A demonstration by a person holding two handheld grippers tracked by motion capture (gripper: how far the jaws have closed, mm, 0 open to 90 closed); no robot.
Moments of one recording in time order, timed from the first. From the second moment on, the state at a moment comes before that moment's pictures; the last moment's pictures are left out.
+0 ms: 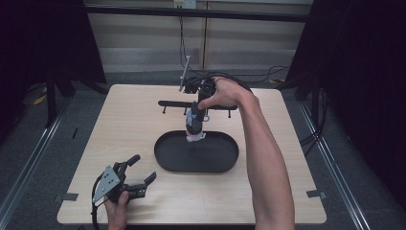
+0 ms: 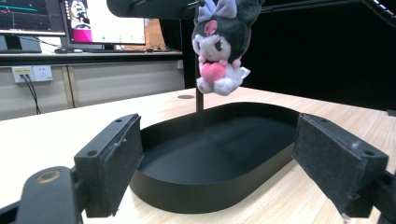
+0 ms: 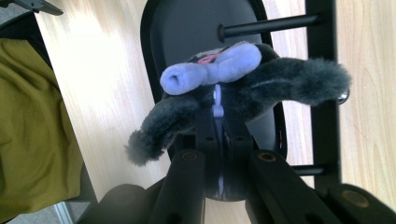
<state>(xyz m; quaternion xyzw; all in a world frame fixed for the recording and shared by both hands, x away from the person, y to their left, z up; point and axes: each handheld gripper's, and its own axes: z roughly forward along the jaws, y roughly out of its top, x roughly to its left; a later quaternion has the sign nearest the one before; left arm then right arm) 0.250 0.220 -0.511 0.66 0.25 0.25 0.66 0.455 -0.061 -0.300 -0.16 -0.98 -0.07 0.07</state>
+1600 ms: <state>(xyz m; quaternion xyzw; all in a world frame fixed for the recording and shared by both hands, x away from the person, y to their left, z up) 0.250 0.220 -0.510 0.67 0.25 0.25 0.66 0.463 -0.072 -0.305 -0.18 -0.97 -0.14 0.04</state>
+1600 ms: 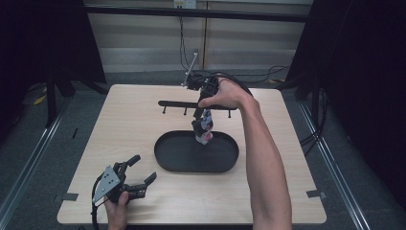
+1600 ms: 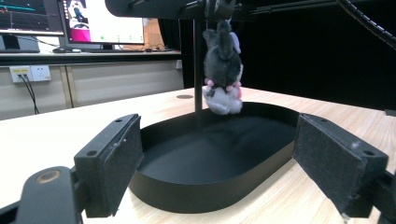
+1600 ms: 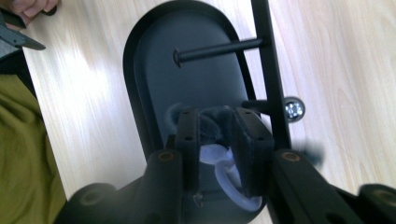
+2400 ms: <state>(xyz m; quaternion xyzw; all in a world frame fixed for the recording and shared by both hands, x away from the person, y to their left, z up) 0.250 0.220 -0.510 0.67 0.25 0.25 0.66 0.423 -0.084 -0.305 -0.19 -0.95 -0.24 0.03</state>
